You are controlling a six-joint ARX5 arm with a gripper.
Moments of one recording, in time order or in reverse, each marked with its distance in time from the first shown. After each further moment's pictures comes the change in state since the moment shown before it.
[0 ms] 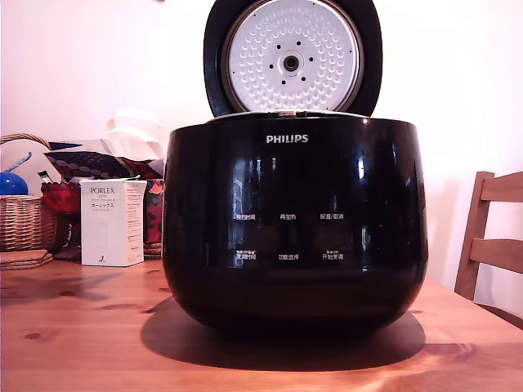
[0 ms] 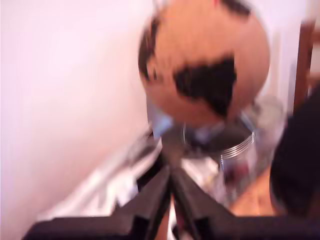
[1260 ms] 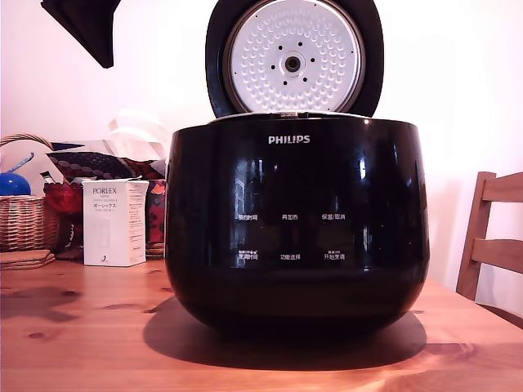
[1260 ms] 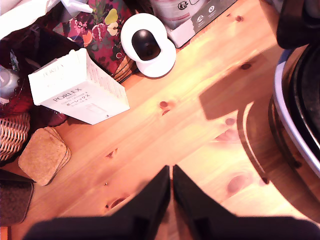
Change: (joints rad) arm -0.045 0.000 -0.041 -0.606 -0.274 -0.081
